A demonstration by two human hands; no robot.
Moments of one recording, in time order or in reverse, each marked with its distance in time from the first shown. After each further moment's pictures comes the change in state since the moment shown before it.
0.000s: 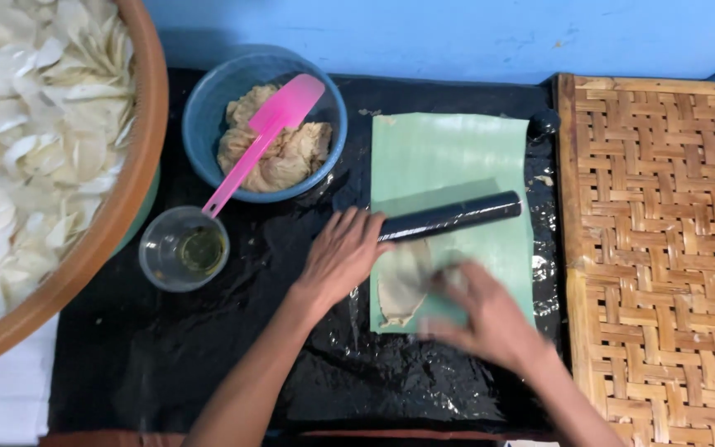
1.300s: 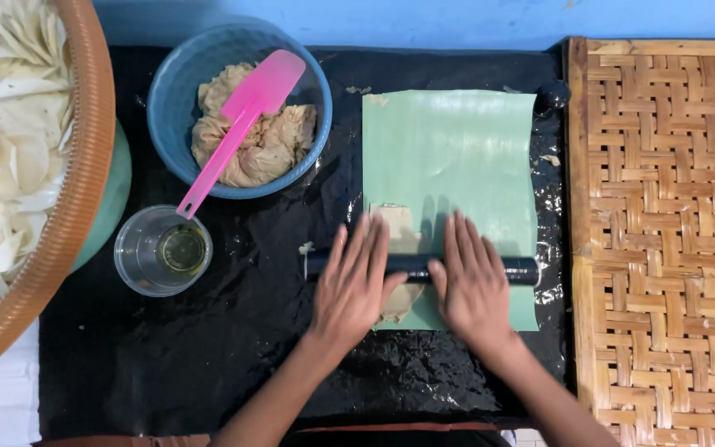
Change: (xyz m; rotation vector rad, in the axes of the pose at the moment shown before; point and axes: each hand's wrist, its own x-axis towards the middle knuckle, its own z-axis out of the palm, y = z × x) left_hand -0.035 0.044 0.023 -0.080 0.086 -0.069; right_hand 0.009 0.010 0.041 -0.458 0.109 0.313
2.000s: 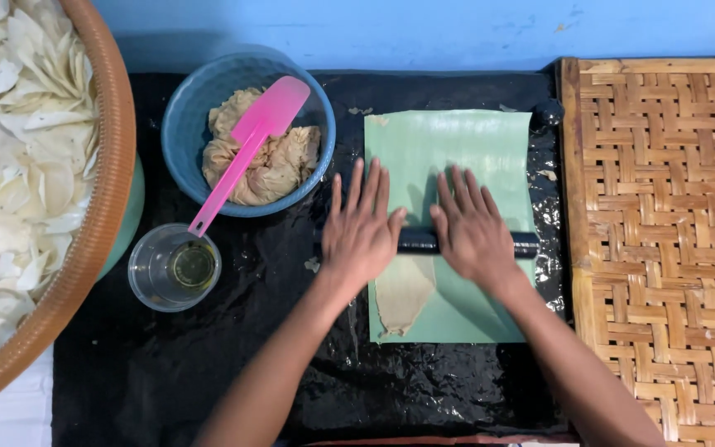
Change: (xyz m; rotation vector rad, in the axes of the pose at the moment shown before) left_hand 0.086 -0.040 0.020 0.202 -0.085 -0.117; right_hand 0.088 0.038 0.009 -0.026 -0.096 -0.035
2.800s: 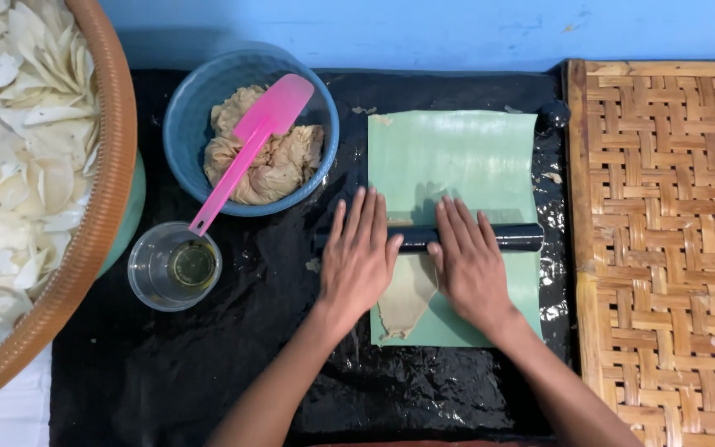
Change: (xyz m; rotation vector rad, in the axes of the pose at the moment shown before) left_hand -0.038 0.009 -0.012 -0.042 0.077 0.023; right_hand -0.040 -0.030 -0.005 0.056 0.152 -0.083
